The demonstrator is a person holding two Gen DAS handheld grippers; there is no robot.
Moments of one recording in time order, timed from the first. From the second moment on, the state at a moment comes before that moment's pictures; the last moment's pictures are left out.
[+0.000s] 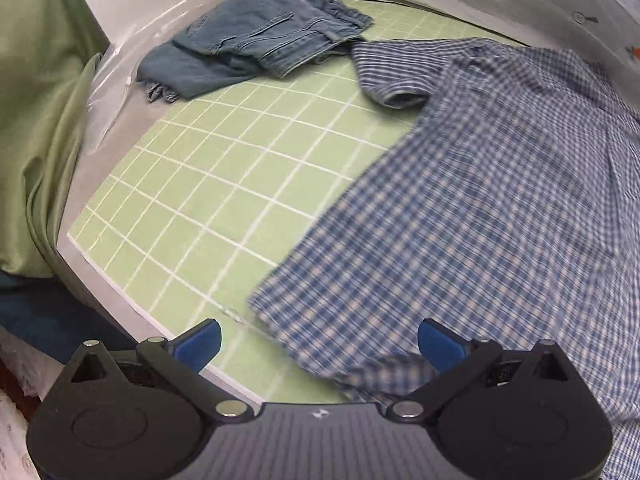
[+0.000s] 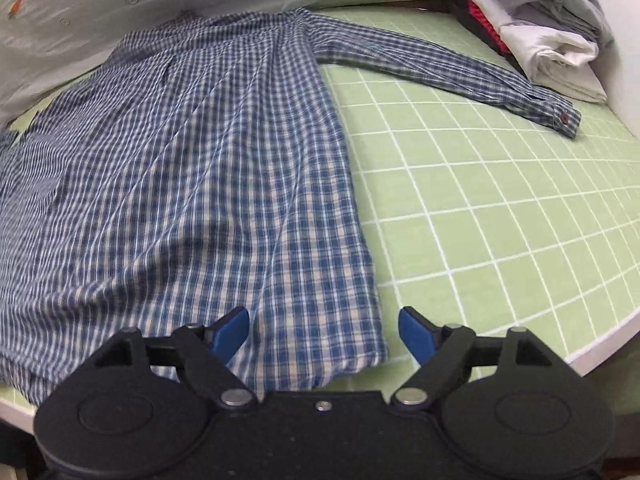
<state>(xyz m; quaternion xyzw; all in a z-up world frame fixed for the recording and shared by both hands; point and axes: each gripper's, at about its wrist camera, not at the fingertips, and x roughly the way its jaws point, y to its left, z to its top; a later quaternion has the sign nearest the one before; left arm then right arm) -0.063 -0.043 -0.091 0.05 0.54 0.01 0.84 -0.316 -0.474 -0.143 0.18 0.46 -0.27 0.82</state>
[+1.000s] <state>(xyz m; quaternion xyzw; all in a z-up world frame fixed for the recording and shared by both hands) -0.026 -0.005 -0.066 -0.01 0.53 -0.03 0.85 -0.220 -0.448 -0.117 0.15 0.48 -0.29 0.82</state>
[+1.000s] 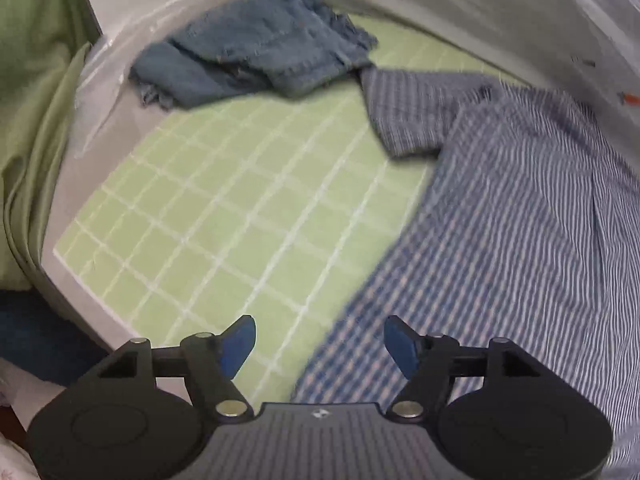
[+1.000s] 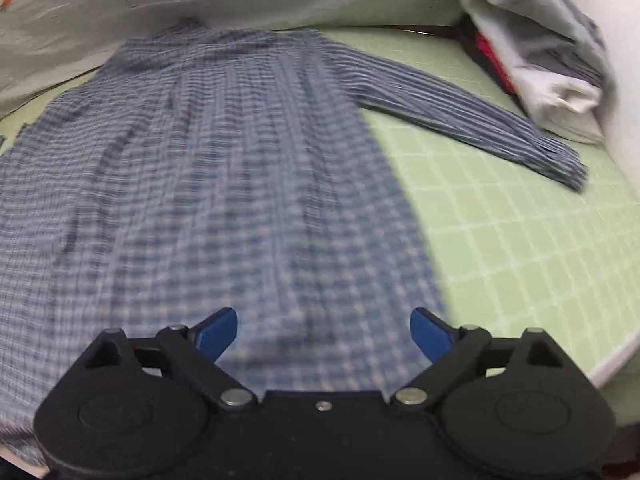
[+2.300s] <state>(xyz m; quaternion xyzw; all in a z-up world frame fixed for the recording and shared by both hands) 0.136 -0.005 -0.097 -0.05 0.50 -0.05 0.87 -0.082 -0.426 -0.160 0.21 0.52 -0.31 0.77</state>
